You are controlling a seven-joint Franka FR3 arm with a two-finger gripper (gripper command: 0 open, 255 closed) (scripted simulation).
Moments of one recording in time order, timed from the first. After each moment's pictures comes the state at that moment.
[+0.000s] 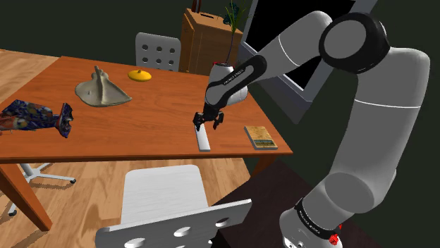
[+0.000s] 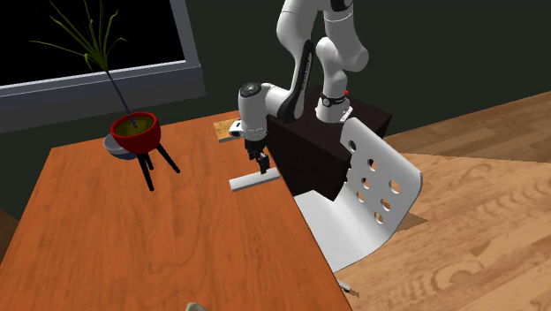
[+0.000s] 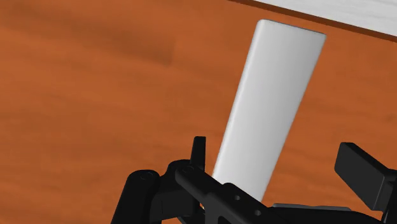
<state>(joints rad) -0.08 0.40 0.11 -2.16 -0.05 2.55 0.32</state>
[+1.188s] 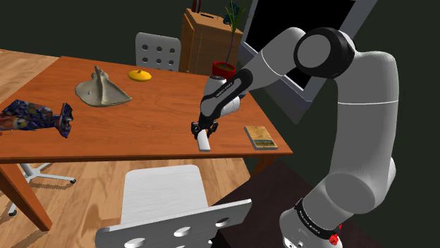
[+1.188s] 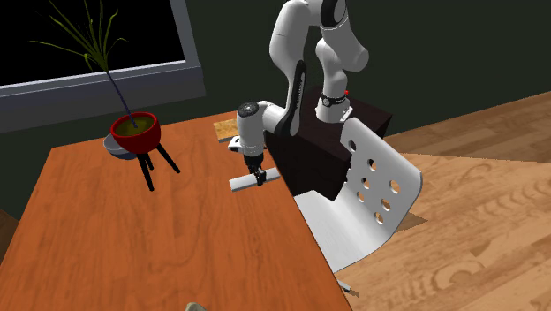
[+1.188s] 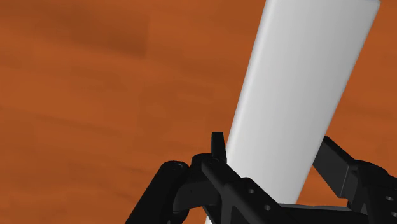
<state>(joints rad) -0.06 0.57 0.10 -2.08 -0.07 2.64 0.35</state>
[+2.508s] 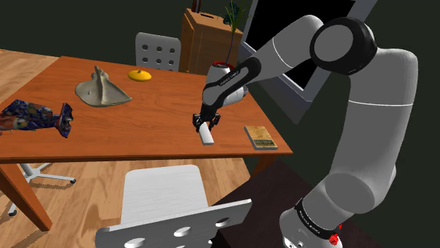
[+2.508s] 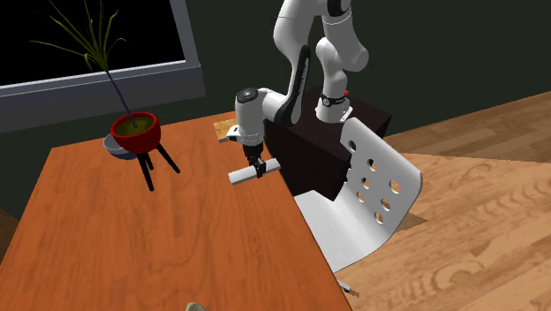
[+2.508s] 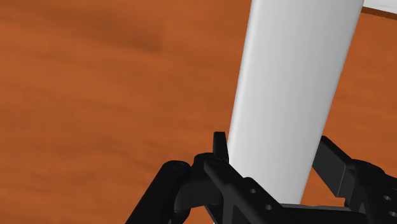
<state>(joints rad) -0.07 0.45 0.11 -2.10 -0.05 2.55 0.34</state>
